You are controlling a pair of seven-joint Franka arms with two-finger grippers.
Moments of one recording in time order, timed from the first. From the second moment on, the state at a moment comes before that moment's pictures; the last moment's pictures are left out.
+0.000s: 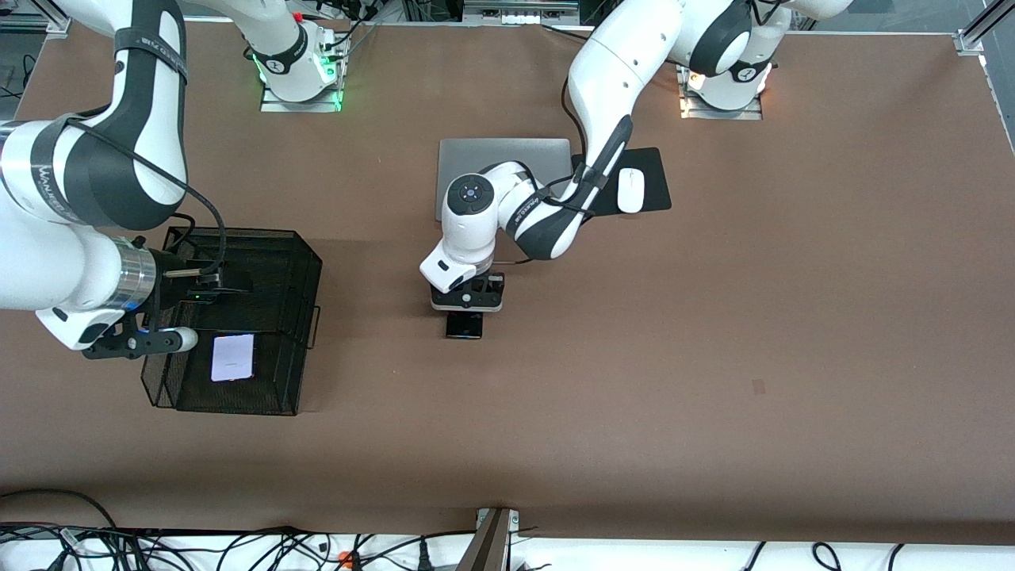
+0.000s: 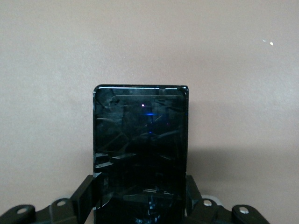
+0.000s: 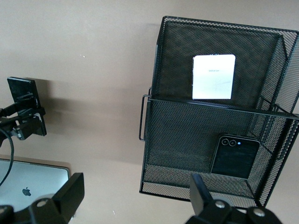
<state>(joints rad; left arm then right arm) -0.88 1.13 0.10 -0.97 -0.05 2.30 -0.84 0.53 0.61 -0.64 -1.12 0.42 1.42 -0.12</state>
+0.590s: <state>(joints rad) -0.91 1.16 0.15 -0.97 -0.05 2.35 -1.00 0.54 0.61 -0.64 -1.13 0.42 1.42 -0.11</state>
